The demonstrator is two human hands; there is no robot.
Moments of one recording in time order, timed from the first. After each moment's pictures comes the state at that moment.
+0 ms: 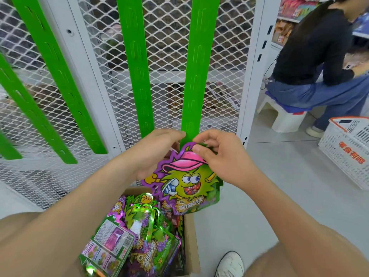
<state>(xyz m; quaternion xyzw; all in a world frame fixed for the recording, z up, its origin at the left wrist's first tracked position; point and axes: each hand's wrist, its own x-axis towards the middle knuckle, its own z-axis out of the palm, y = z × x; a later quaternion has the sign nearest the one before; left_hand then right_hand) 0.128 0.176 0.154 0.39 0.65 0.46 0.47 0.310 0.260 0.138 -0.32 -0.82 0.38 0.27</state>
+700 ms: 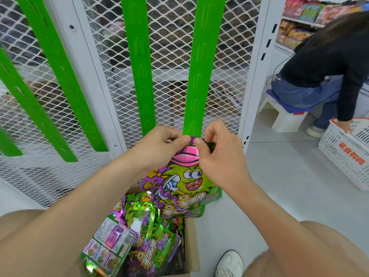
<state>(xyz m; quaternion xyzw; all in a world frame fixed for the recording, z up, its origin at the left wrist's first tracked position) 0.128 0.166 0.154 0.52 0.67 0.41 0.35 0.295 0.237 0.132 -0.36 -0.81 0.22 0.40</state>
